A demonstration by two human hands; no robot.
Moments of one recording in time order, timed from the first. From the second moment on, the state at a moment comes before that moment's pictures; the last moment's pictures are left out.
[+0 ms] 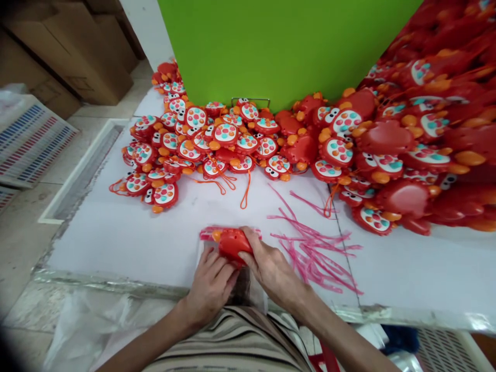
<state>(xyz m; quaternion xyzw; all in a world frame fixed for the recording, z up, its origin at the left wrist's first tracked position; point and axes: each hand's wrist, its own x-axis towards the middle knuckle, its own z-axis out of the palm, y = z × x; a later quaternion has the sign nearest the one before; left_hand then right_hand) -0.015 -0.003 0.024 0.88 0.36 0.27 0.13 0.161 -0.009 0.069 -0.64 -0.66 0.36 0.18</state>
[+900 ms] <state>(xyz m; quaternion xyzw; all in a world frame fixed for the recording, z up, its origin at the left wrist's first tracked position) -0.030 0.036 0.036 0.51 0.54 0.27 0.62 0.165 0.001 0.078 -0.55 -0.75 0.36 0.07</state>
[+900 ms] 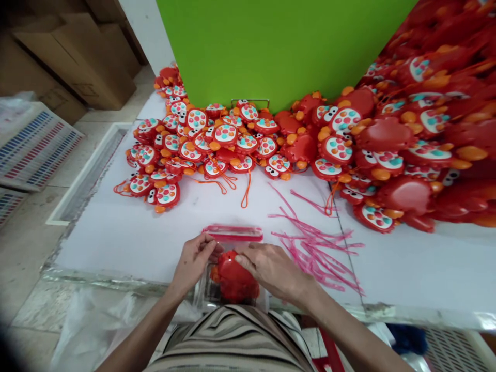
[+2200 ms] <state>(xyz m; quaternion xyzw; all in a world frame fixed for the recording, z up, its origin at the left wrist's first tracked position) -0.045 0.026 0.032 0.51 0.51 0.26 0.64 0.266 -0.015 0.058 -0.82 -0.48 0.18 0.23</state>
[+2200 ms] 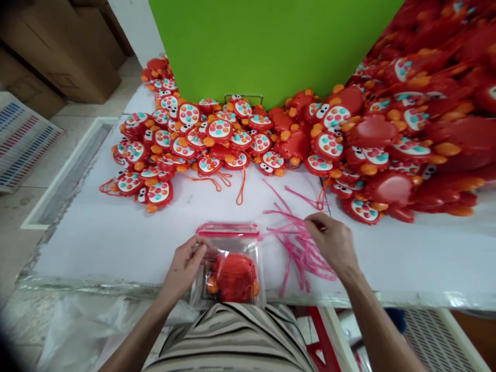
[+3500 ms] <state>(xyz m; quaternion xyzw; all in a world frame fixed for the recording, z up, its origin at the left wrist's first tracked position) -0.051 0.029 0.024 0.42 0.52 0.27 0.69 0.186 -0.015 0.031 -0.62 -0.54 0.49 0.28</state>
